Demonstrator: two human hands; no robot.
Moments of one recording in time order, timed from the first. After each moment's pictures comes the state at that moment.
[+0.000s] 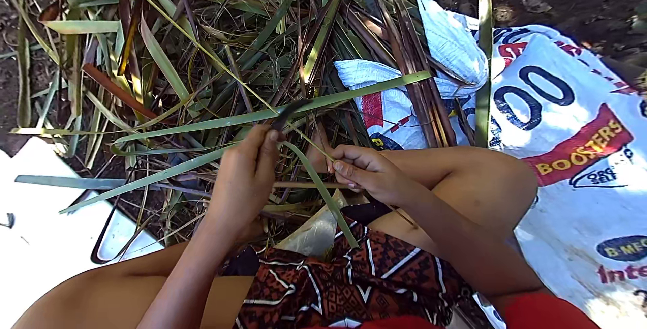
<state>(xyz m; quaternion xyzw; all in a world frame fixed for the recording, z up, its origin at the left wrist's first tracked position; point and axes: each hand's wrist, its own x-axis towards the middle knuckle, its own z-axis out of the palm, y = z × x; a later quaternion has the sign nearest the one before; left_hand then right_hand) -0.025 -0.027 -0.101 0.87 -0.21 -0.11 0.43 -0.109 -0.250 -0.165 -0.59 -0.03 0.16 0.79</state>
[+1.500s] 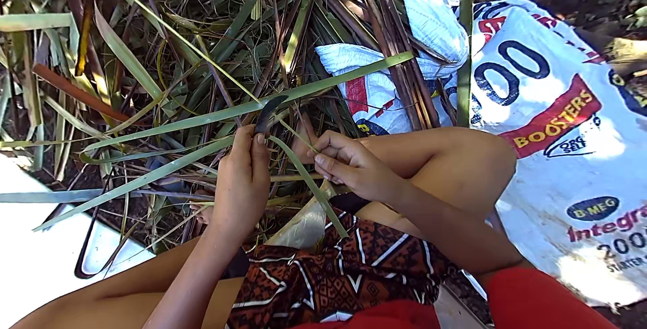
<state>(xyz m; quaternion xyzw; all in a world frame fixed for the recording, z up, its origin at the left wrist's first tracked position) -0.042 -0.045 -0.128 0.87 -0.15 -0.14 0.45 -0.115 -0.240 -0.160 -0.62 0.00 0.09 0.78</state>
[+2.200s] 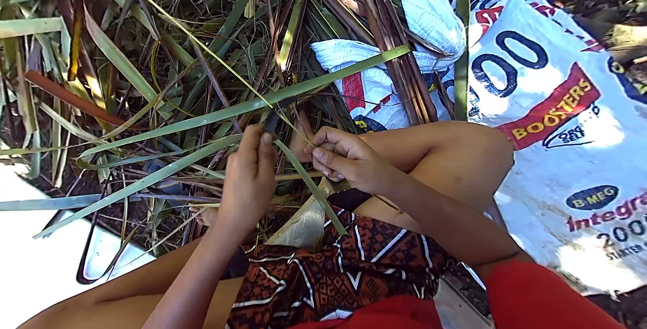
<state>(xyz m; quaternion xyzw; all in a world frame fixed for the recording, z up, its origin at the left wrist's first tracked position) -0.040 -0.053 -0.139 0.84 -0.18 -0.18 0.48 -0.113 -0.245 -0.157 -0.59 0.02 0.12 0.80</state>
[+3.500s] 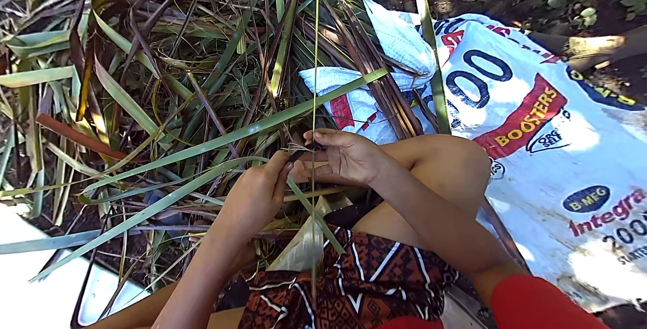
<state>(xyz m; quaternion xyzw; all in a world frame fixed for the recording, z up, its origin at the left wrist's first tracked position) -0.021 -0.062 -0.144 0.84 -0.42 -0.17 0.29 -0.086 -0.273 -0.152 -0.34 0.25 0.19 0.88</state>
